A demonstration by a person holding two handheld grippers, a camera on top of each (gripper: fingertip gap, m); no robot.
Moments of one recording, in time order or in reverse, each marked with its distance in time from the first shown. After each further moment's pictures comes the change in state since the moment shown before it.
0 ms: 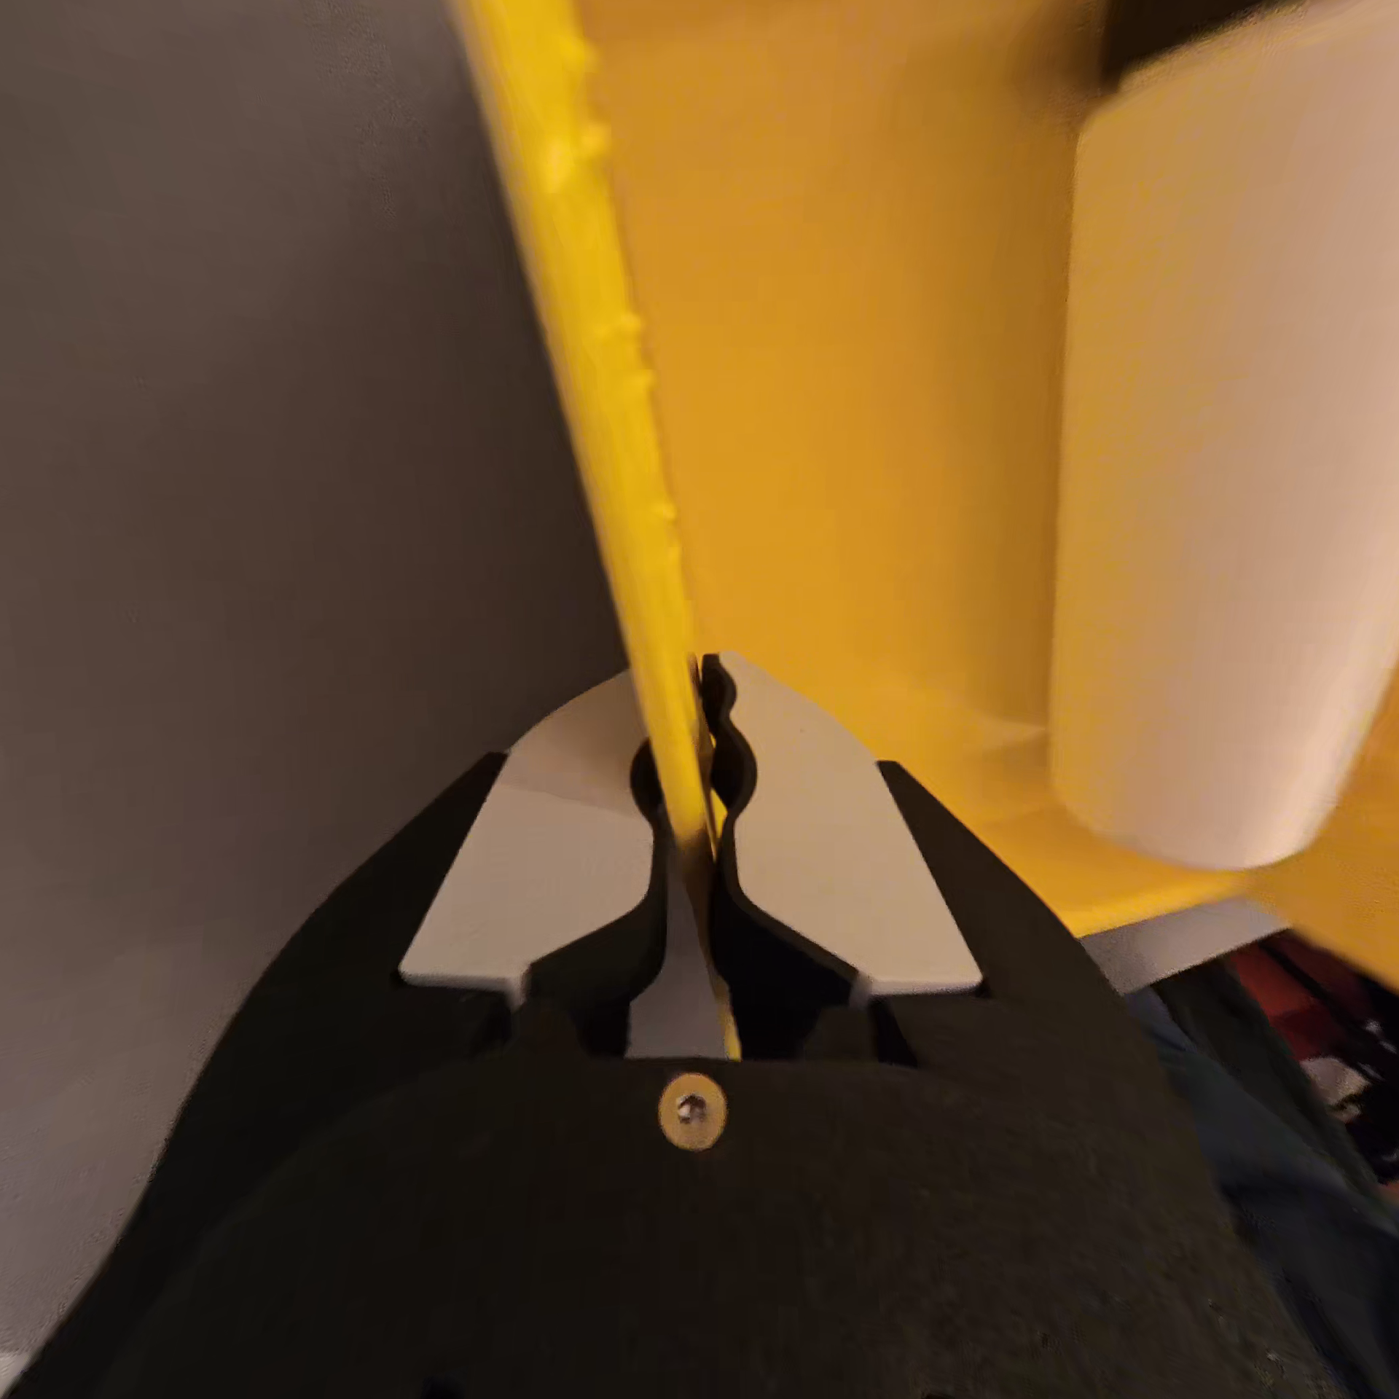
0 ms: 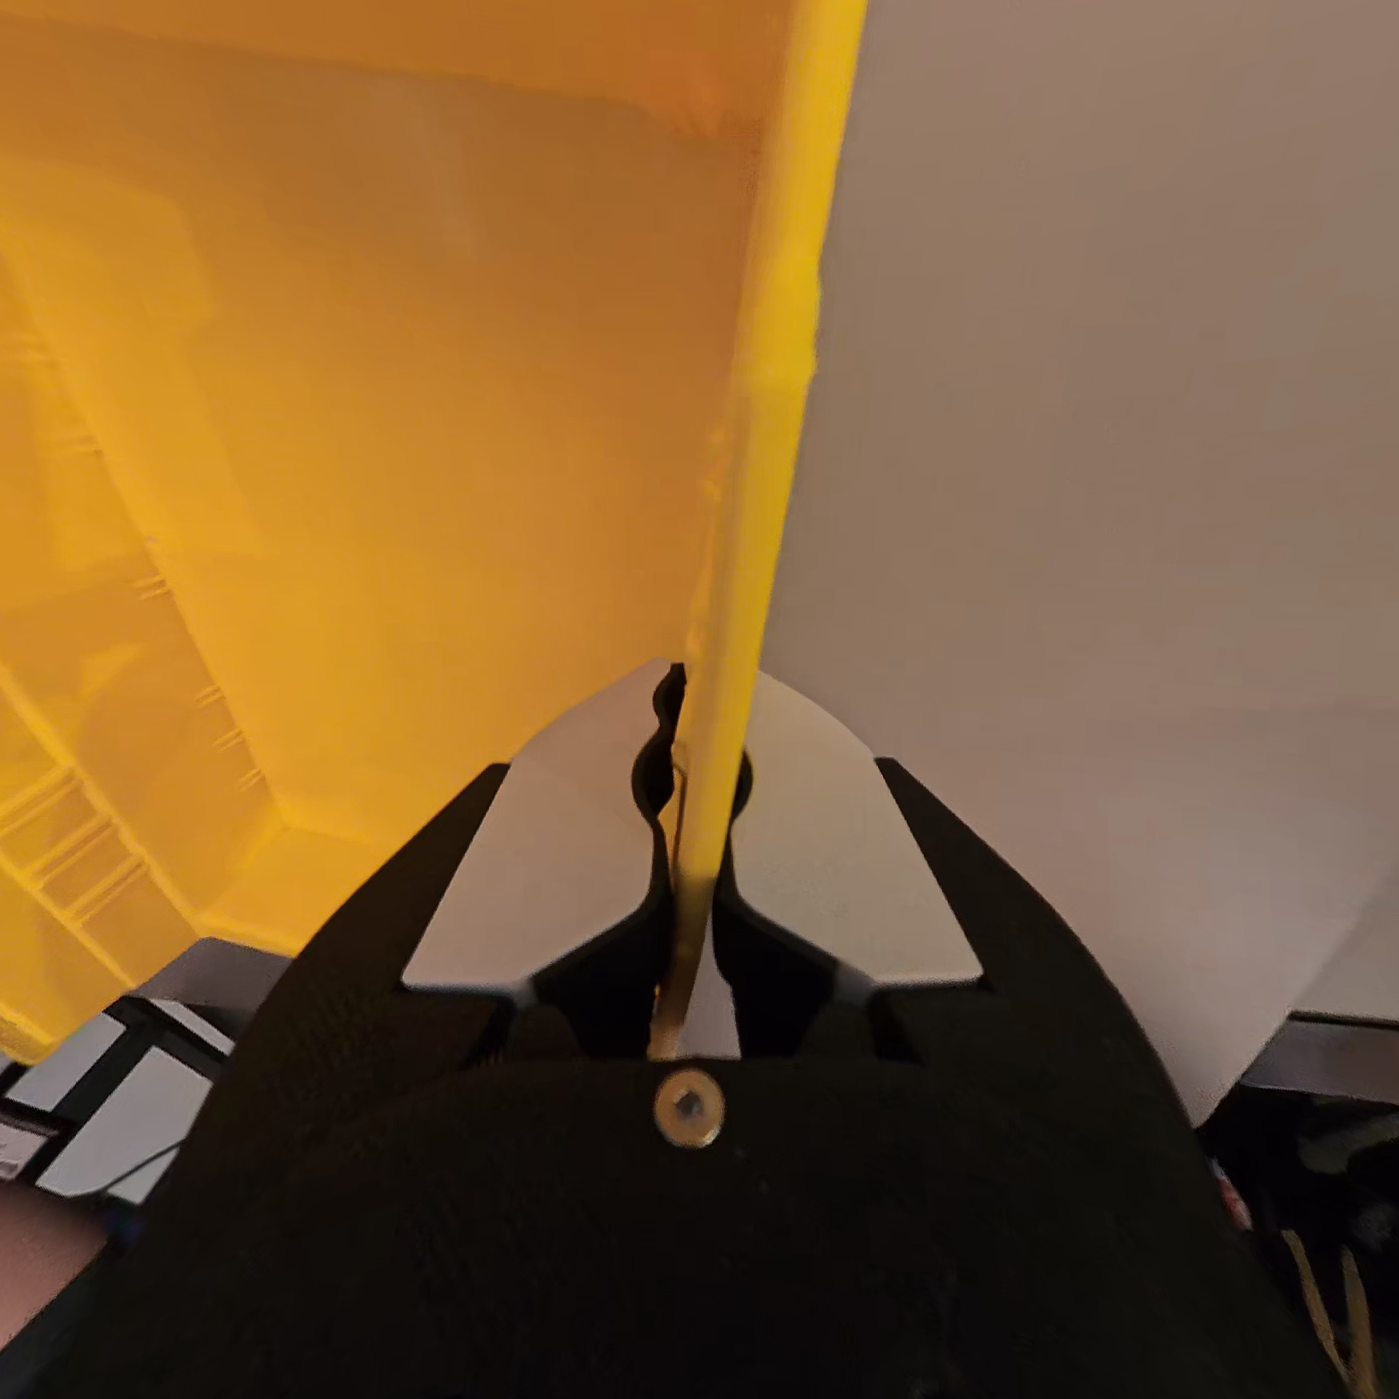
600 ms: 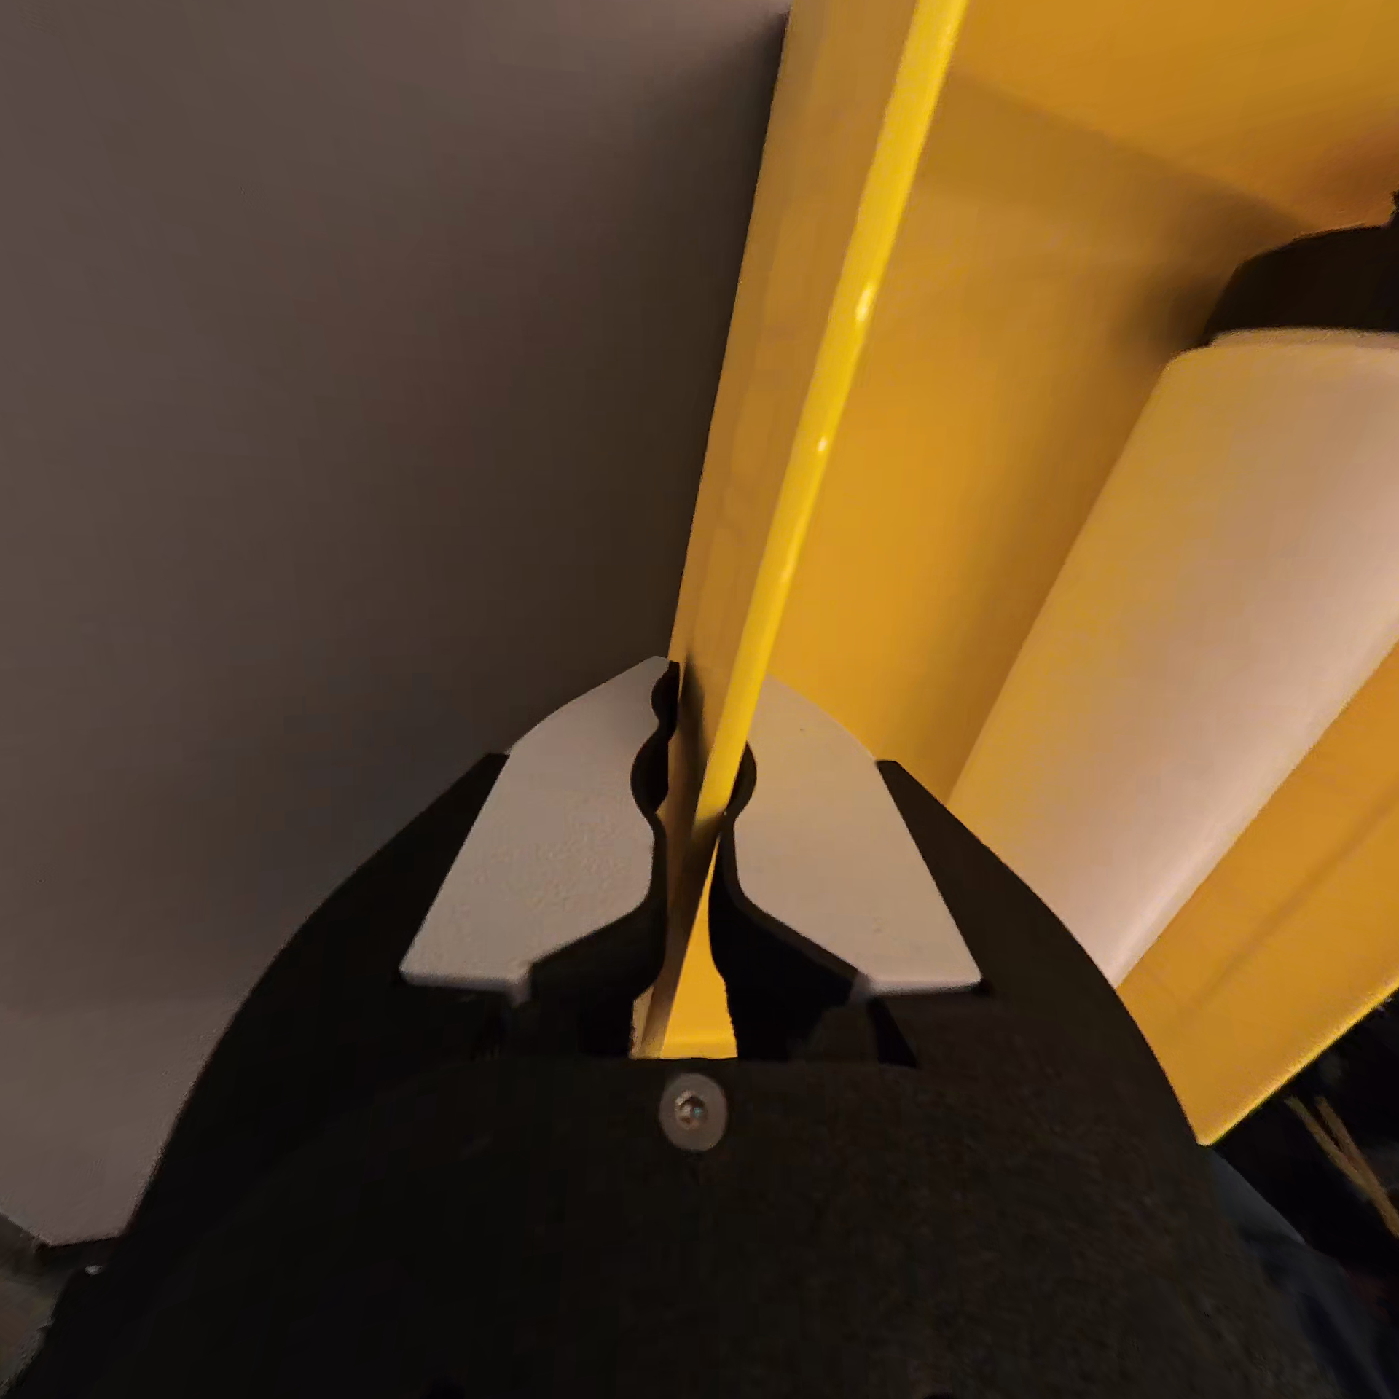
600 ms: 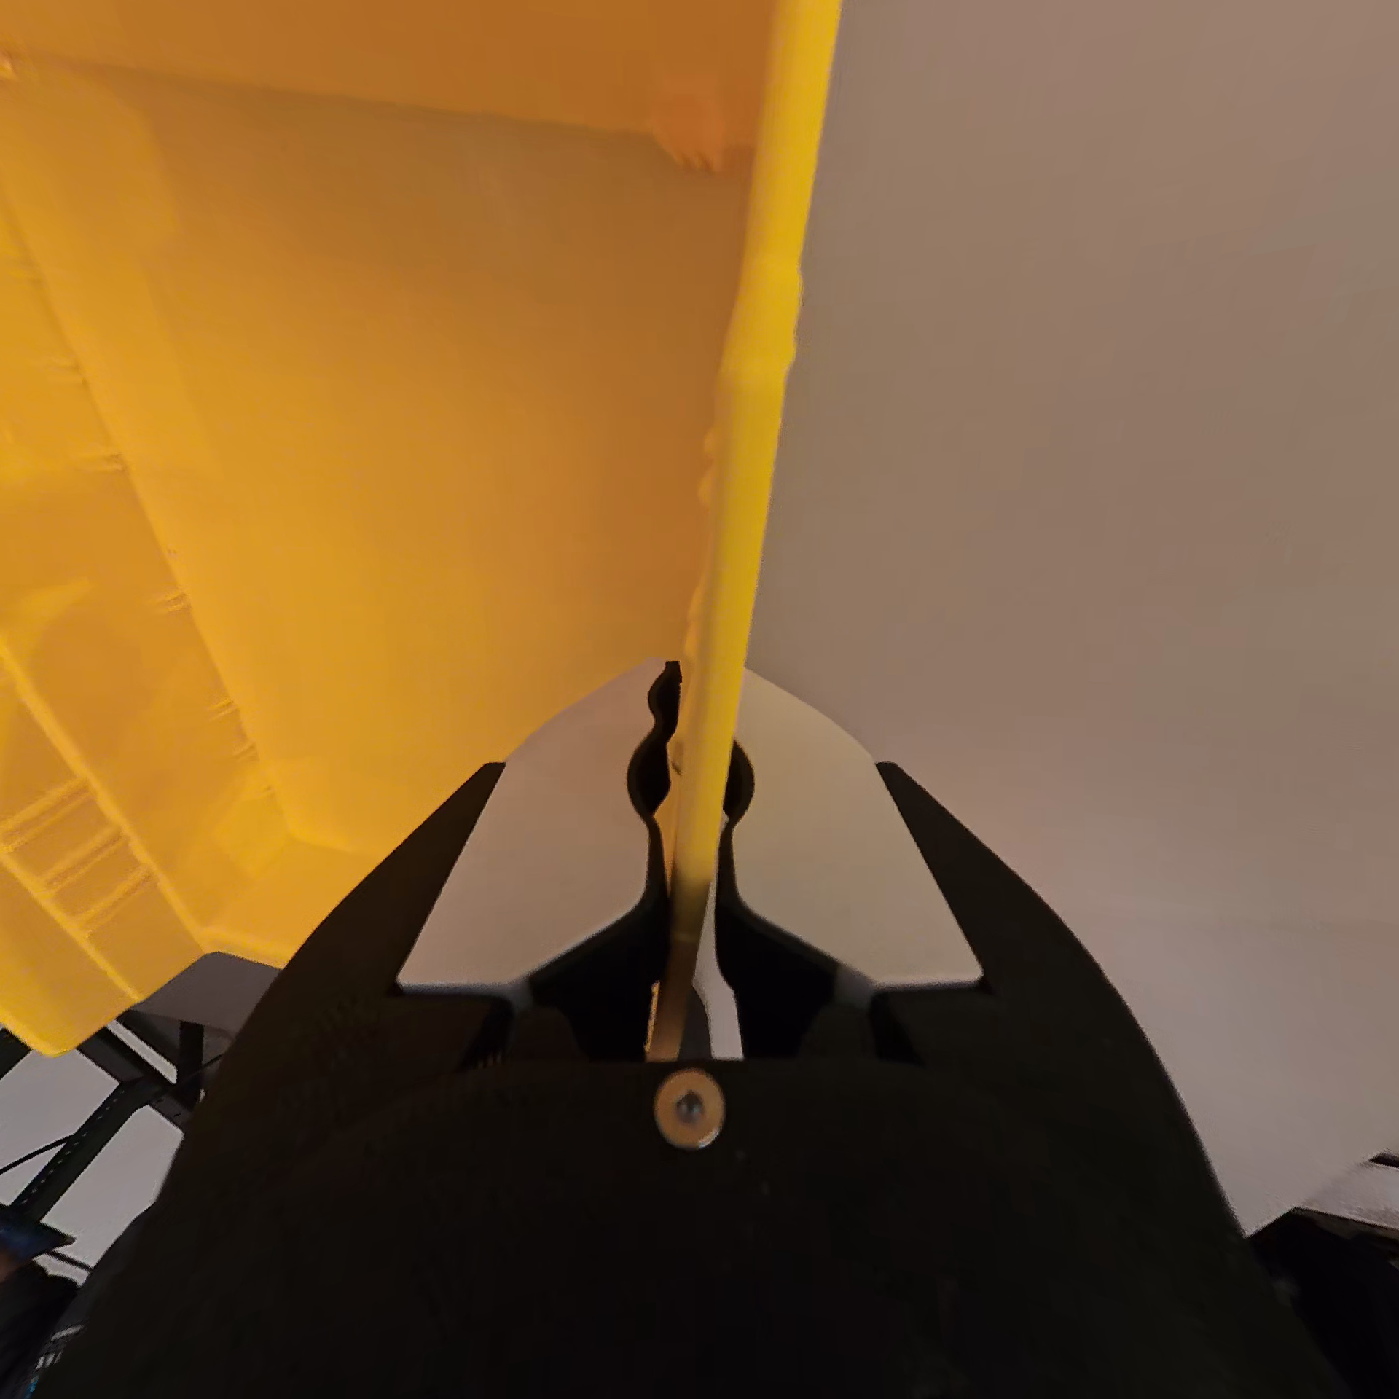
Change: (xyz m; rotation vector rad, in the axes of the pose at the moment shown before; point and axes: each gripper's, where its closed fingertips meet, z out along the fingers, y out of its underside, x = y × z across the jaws) left arm -0.223 0.095 -0.047 0.118 -0.004 -0.384; right arm -0.092 -0.037 0.015 0.023 -0.003 -0.147
